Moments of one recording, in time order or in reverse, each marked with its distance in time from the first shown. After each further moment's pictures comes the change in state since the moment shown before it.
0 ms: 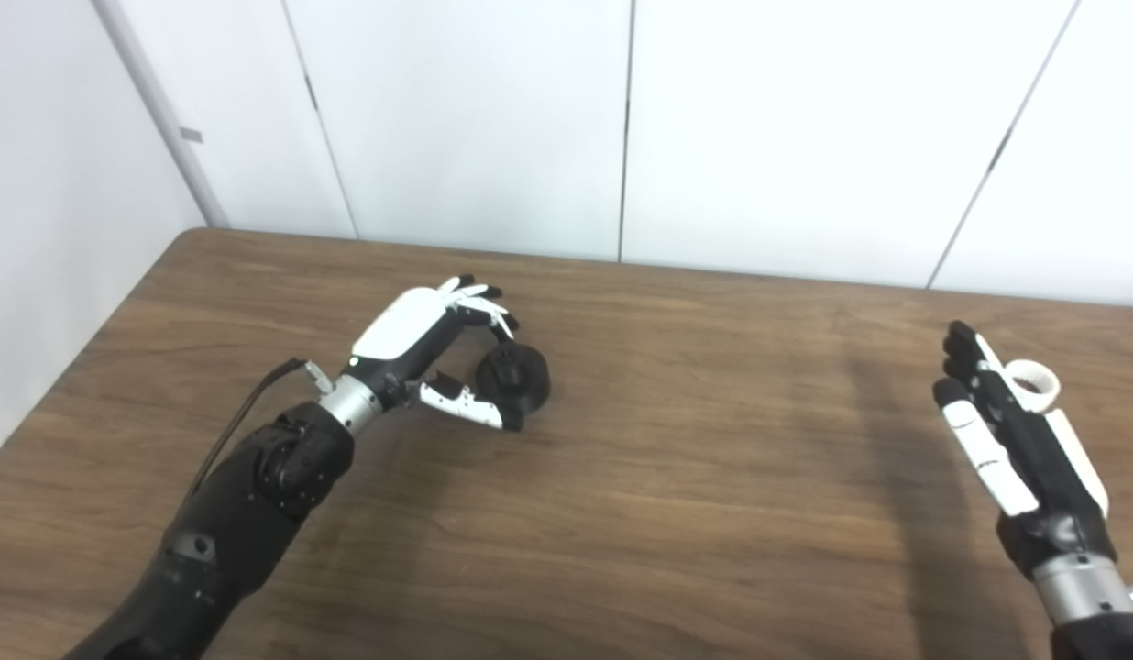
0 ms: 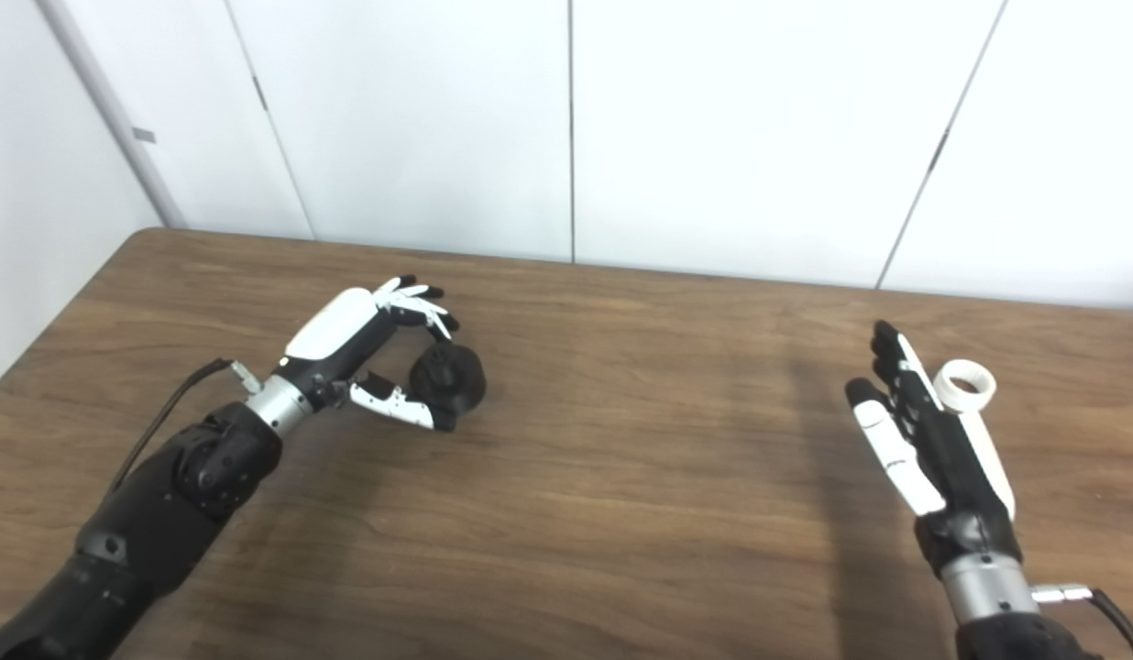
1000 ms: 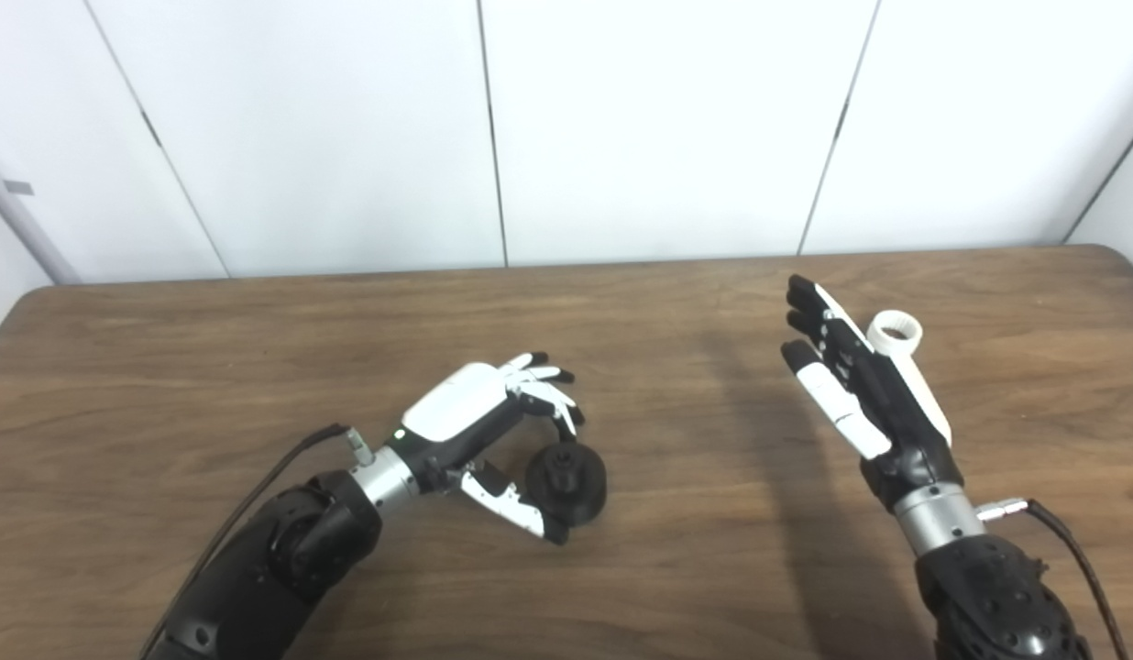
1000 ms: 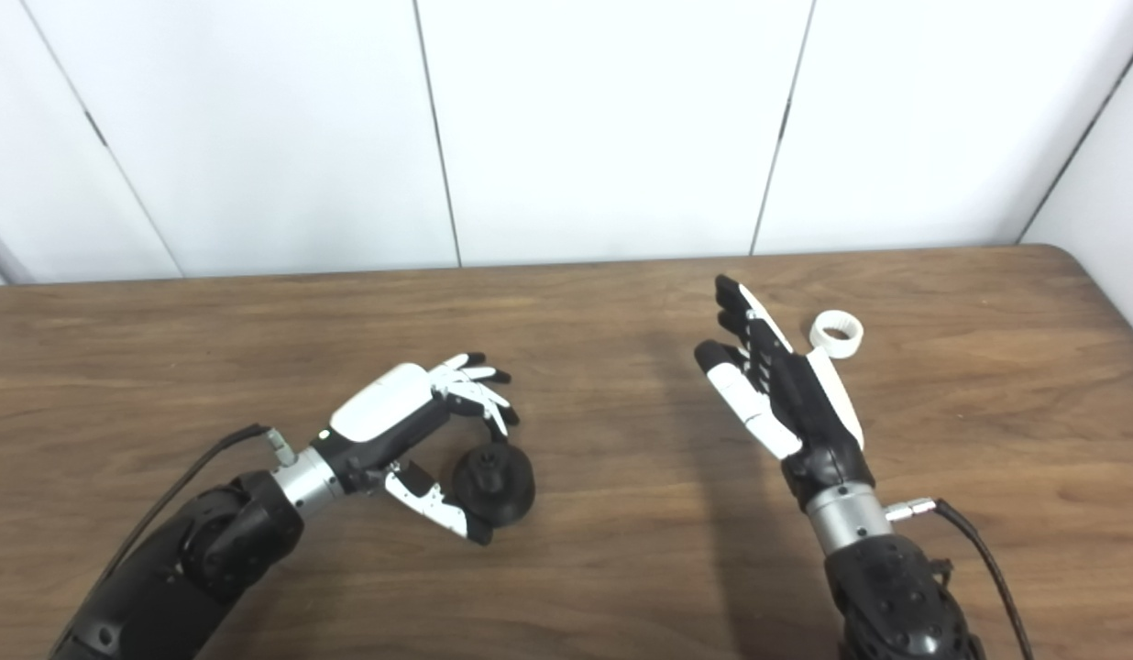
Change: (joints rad) left arm -0.043 -0.105 -0.253 -0.092 0.011 -0.036 -0.112; right arm 0.002 0.066 0.023 -0.080 -0.063 0.001 -0.008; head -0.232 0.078
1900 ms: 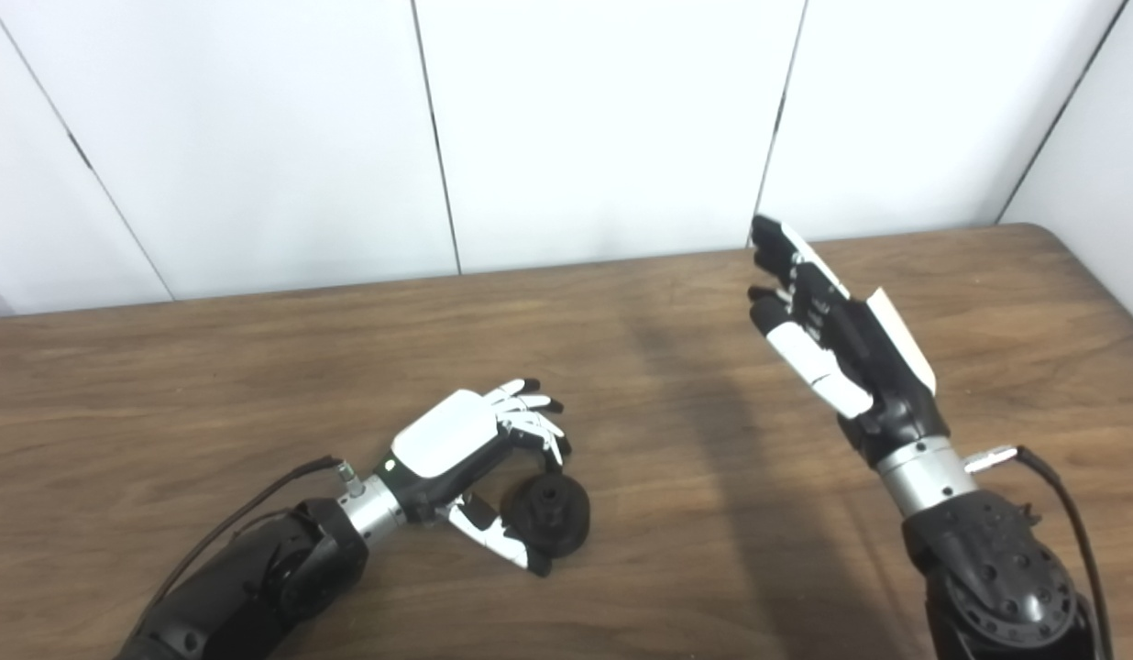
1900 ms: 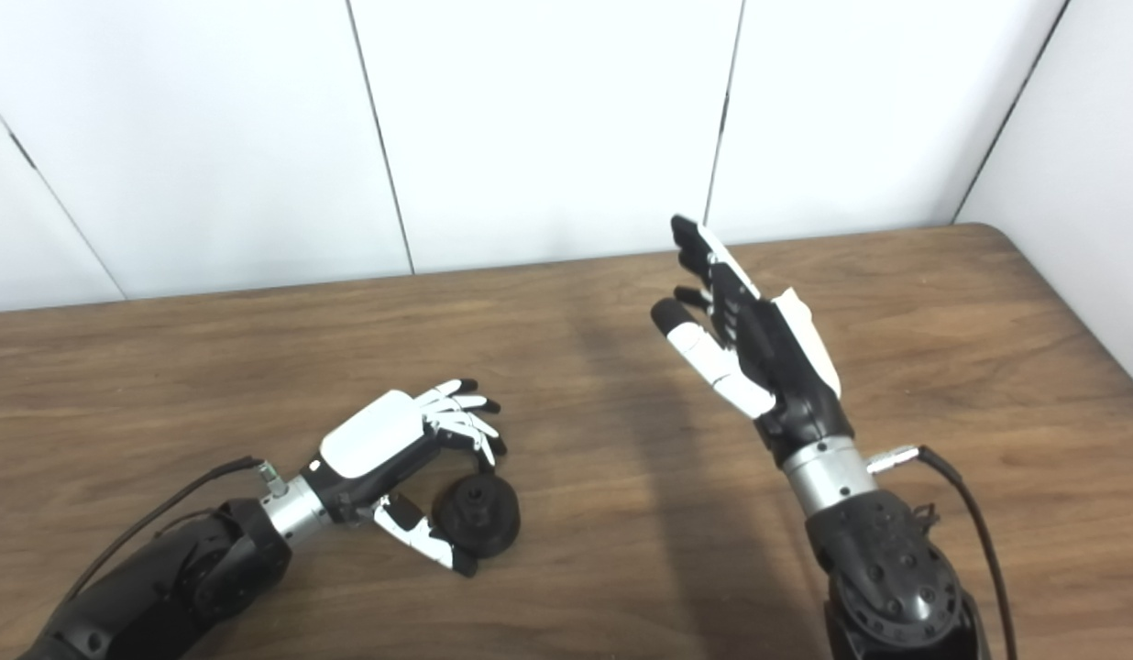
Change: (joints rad) left arm -0.143 0.057 -0.353 0.184 0.063 -0.035 0.348; right arm -0.022 -0.036 -0.012 -0.203 0.007 0.115 0.010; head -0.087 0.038
